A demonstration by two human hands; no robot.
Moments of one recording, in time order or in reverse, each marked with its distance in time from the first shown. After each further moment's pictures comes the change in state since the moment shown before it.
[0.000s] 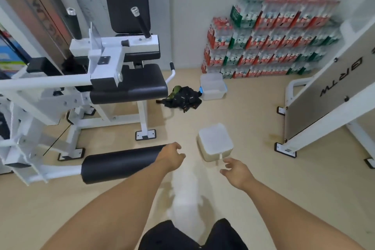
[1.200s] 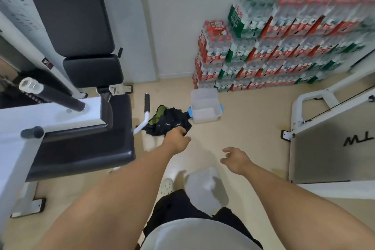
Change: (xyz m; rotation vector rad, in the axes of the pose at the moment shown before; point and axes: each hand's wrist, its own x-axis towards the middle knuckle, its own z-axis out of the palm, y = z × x) left_hand 0.446 0.292 -0.116 -0.039 -0.025 0.011; right_hand 0.428 -0.163 -0.284 0.005 -0.087 0.107
